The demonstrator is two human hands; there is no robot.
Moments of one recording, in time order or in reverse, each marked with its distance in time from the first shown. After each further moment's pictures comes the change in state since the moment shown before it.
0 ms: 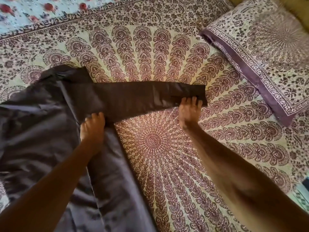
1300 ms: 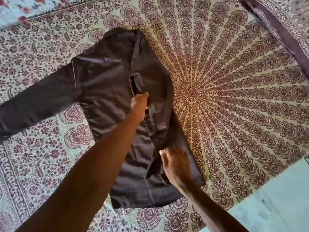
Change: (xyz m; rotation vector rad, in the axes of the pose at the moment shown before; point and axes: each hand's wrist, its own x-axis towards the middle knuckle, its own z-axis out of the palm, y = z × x) left_hand -0.124 -0.034 0.013 -1.696 -0.301 -0.691; right_hand -0.414 -0.108 -0.113 0.583 -0.263 -0.234
